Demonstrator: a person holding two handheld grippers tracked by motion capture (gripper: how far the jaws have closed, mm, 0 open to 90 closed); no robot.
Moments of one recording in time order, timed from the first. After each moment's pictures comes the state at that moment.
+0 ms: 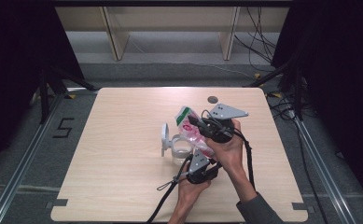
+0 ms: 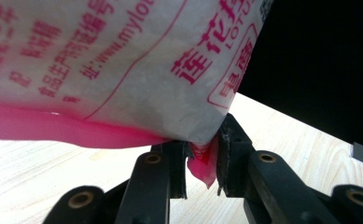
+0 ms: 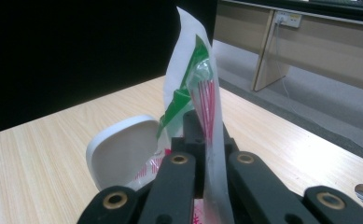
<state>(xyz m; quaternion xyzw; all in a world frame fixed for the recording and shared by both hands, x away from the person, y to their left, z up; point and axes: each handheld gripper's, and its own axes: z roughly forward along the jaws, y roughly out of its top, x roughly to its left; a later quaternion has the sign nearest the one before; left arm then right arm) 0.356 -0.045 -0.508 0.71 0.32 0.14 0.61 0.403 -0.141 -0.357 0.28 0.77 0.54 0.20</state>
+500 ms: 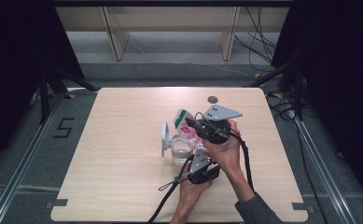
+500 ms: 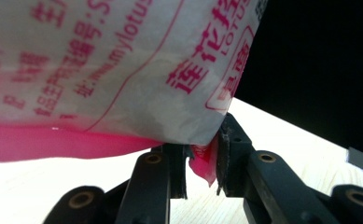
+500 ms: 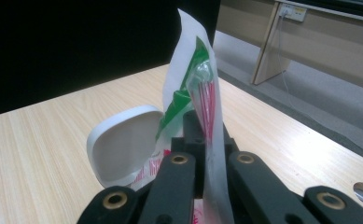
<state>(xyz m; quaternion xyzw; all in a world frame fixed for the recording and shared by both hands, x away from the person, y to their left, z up) 0.358 -0.049 -0.509 0.71 0.31 0.13 0.63 0.402 -0.133 -0.358 0.27 0.78 0.52 0.21</state>
